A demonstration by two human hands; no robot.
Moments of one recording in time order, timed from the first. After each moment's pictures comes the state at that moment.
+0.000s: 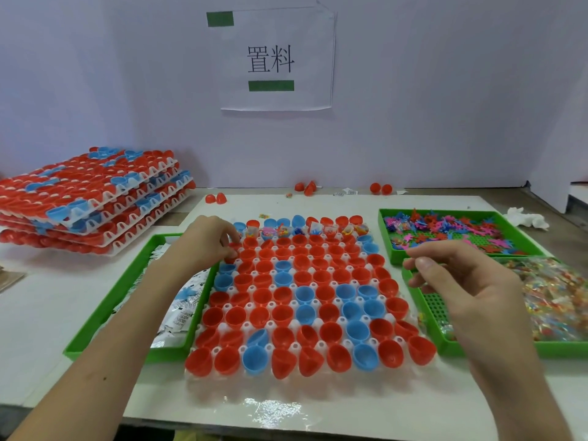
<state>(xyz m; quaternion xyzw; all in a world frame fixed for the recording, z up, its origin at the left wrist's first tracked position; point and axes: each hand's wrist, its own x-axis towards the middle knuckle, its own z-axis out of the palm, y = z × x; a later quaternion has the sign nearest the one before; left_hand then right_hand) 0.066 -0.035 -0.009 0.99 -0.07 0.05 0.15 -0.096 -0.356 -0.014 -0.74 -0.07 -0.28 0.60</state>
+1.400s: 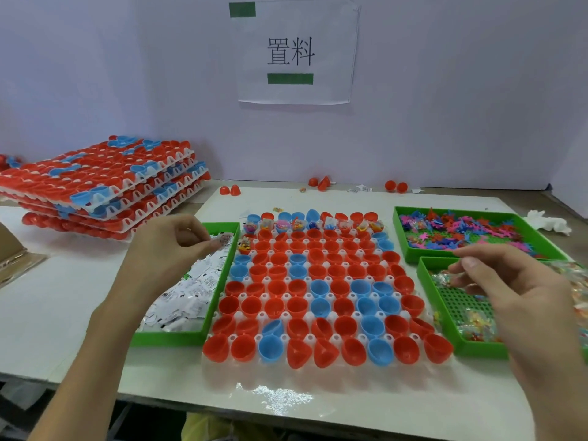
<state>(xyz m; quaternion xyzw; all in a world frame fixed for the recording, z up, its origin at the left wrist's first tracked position) -0.027 -0.007 0.010 0.91 0.02 0.19 0.37 -0.083 -0.386 -0.031 -0.73 -0.02 -0.30 0.61</state>
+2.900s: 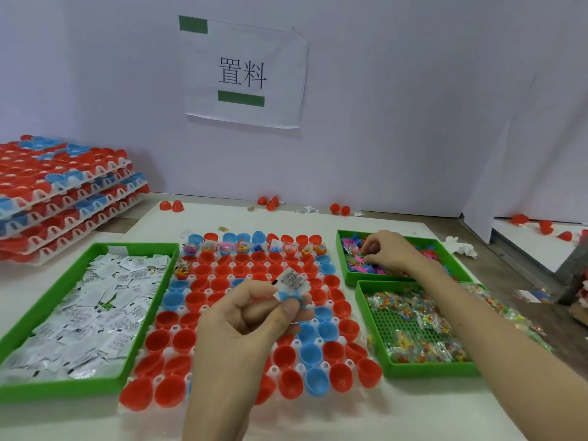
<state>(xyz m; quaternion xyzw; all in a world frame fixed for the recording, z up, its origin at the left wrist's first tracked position) -0.095 -0.168 -0.005 0.59 -0.06 0.08 0.80 0.114 -0.464 -0.035 -0.98 -0.02 -0.02 0.18</state>
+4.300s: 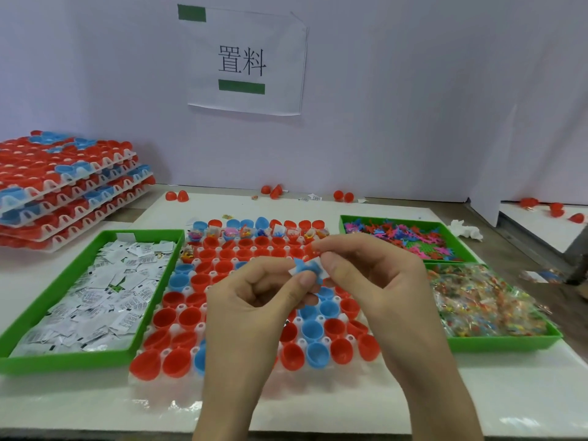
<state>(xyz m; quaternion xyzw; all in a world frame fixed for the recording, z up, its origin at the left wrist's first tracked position) -0.107 -0.179 -0.001 0.63 -0.12 0.17 0.75 -0.111 -0.320 0.023 -0.71 -0.17 -0.19 0.66</state>
